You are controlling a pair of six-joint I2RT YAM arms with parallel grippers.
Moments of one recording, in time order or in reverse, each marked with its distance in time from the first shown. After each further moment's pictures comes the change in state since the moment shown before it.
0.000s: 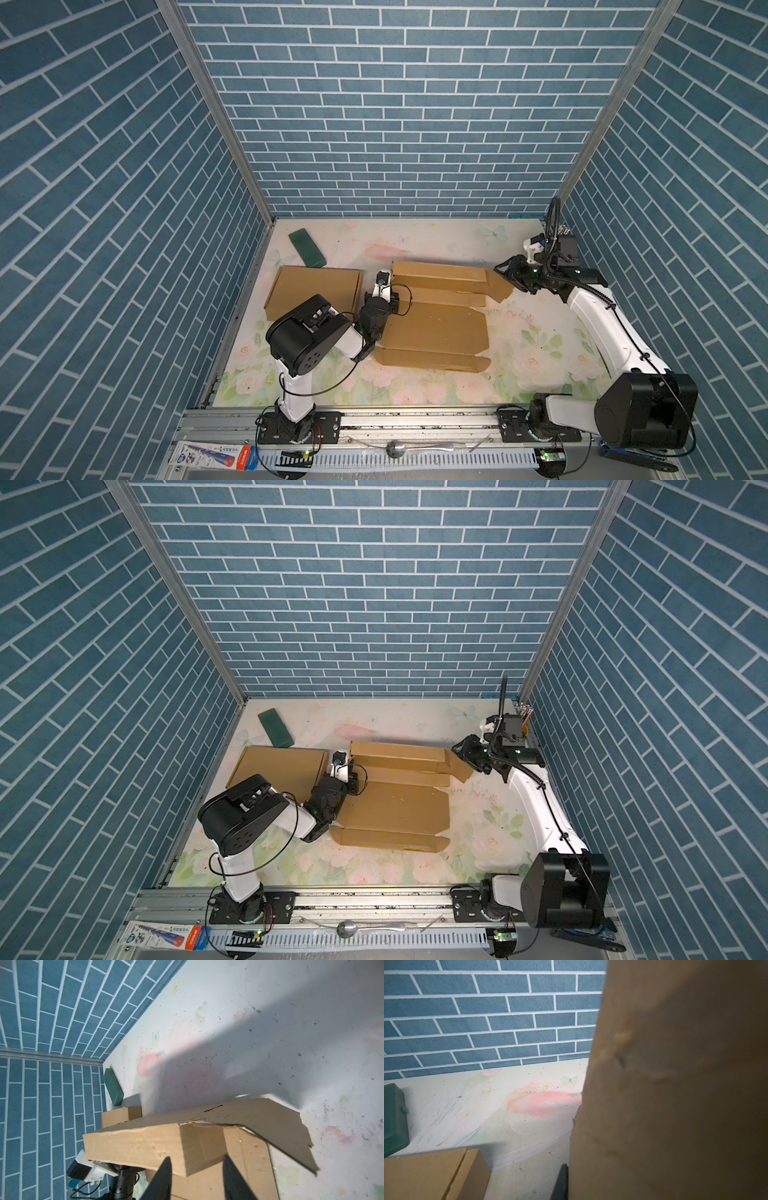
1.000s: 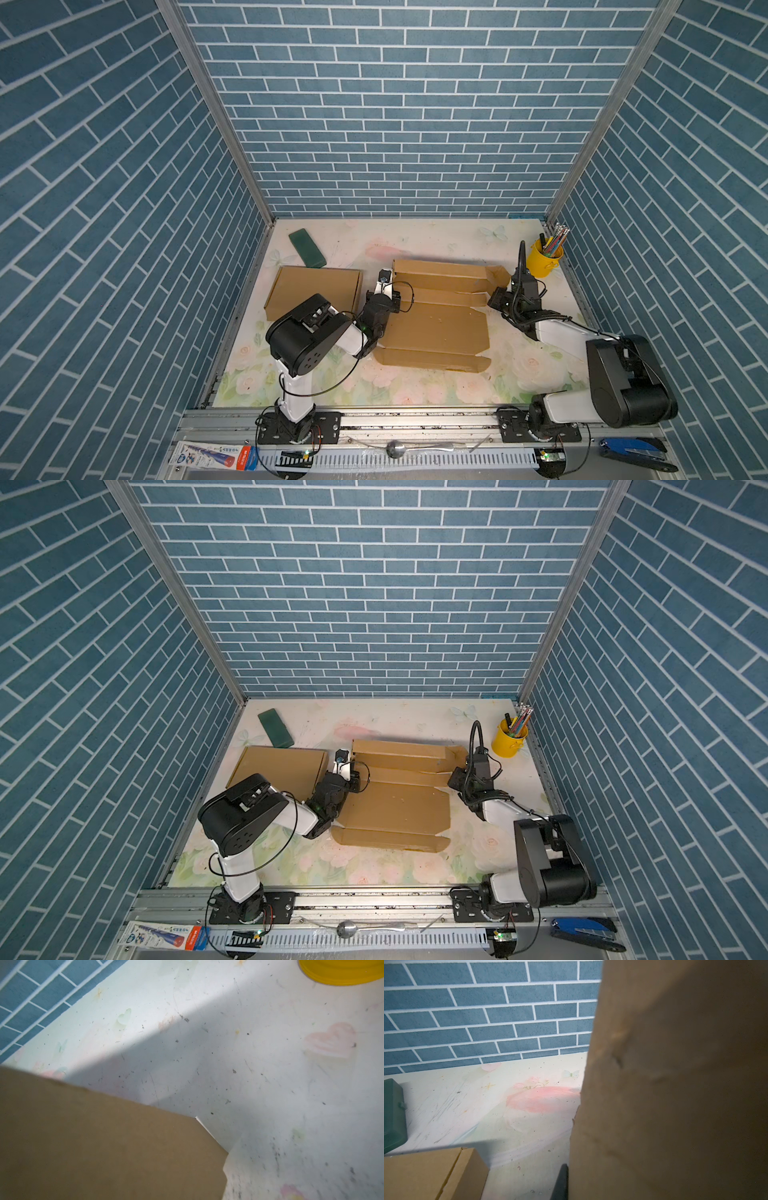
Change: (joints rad) left arm 0.001 -0.002 0.046 -0.105 -0.015 -0.019; right arm 0.157 0.108 -0.483 0.719 0.465 -0.060
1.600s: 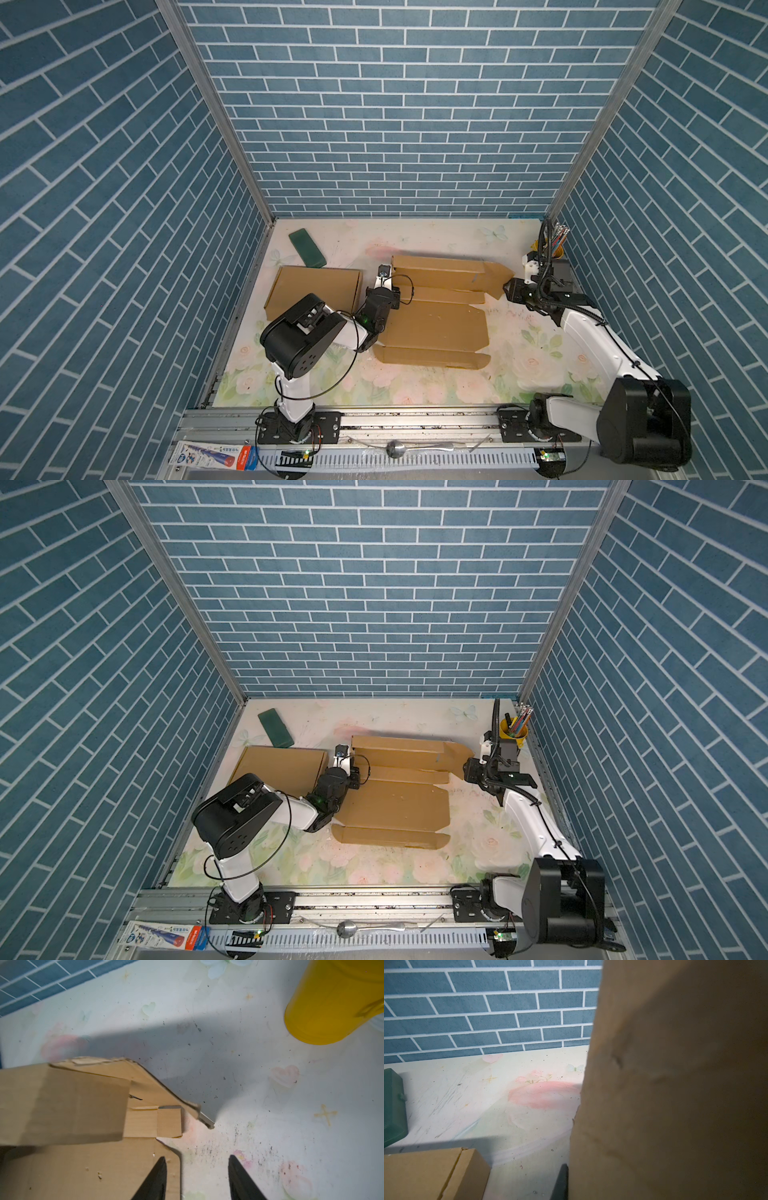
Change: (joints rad) left arm 0.027 -0.032 0.049 -0.146 0.015 -0.047; right arm -0.172 -0.135 0.254 -0.502 -0.182 -0.349
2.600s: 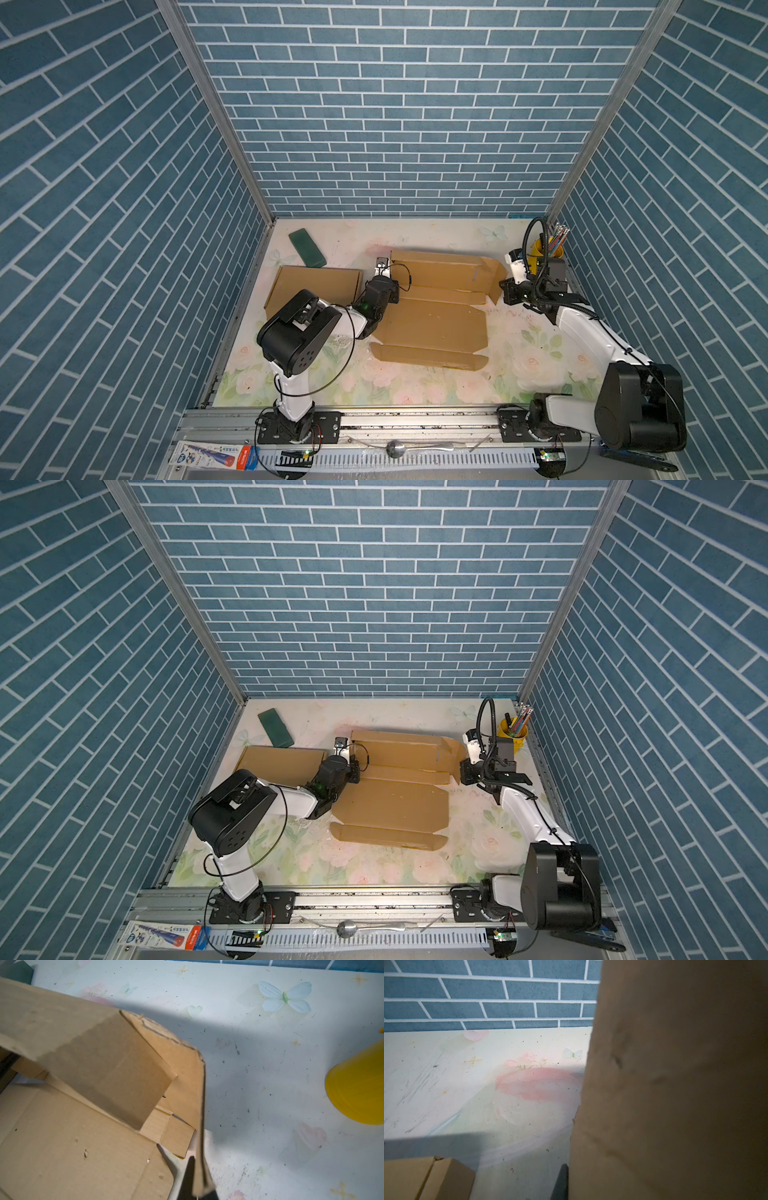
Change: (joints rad) left arm 0.064 -0.002 0.103 -0.217 0.119 -0.090; right arm 0.028 0.012 -0.035 0.117 -0.145 -0.322
